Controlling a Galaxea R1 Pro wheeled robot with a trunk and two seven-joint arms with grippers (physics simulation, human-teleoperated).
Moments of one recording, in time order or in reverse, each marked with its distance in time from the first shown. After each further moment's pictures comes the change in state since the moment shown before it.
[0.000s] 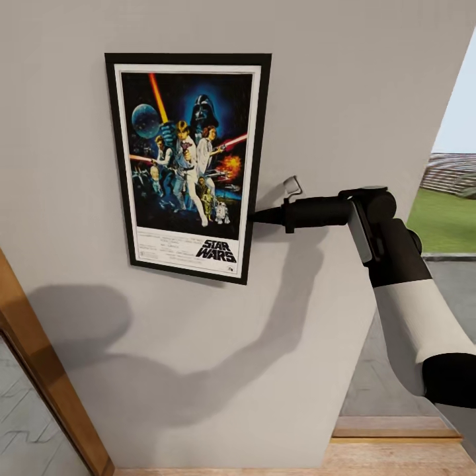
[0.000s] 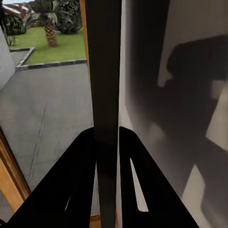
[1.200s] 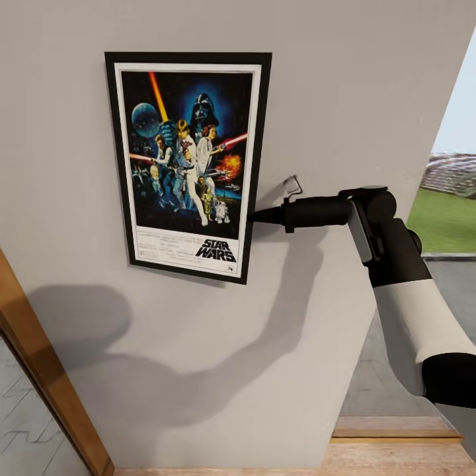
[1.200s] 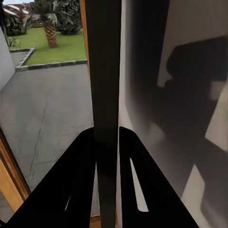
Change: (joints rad) left arm 0.000 0.000 0.000 0.001 0.000 0.000 0.000; right arm -0.001 0.002 -0.003 -0.001 0.000 0.002 -0.001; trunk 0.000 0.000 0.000
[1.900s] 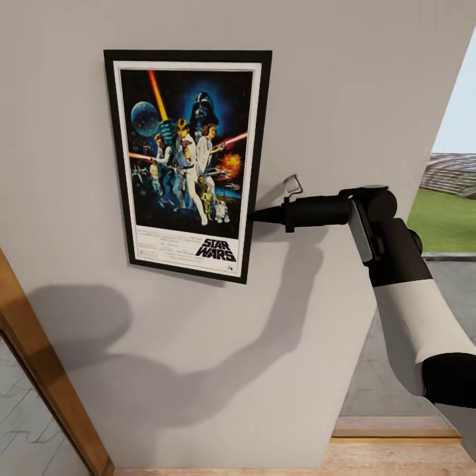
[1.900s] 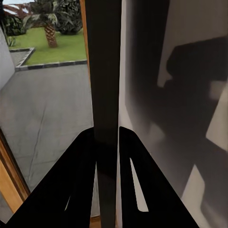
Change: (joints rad) left arm 0.000 0.000 0.000 0.000 -0.001 0.001 0.000; right arm 0.000 0.000 -0.001 -0.007 0.000 0.001 -0.001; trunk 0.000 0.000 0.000
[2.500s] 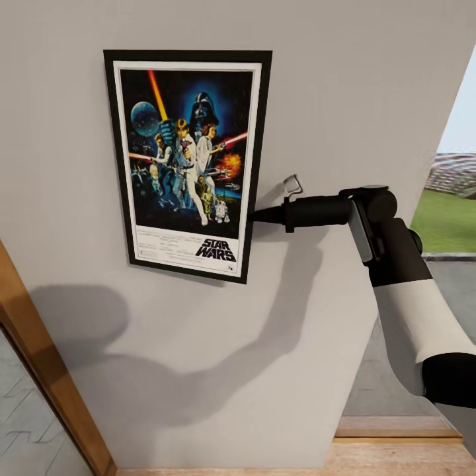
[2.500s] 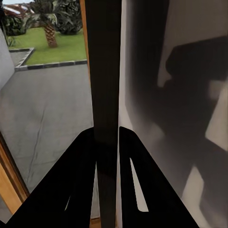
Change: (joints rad) left arm 0.000 0.000 0.000 0.000 0.000 -0.001 0.000; right arm 0.000 0.000 0.000 0.000 0.000 0.000 0.000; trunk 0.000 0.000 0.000
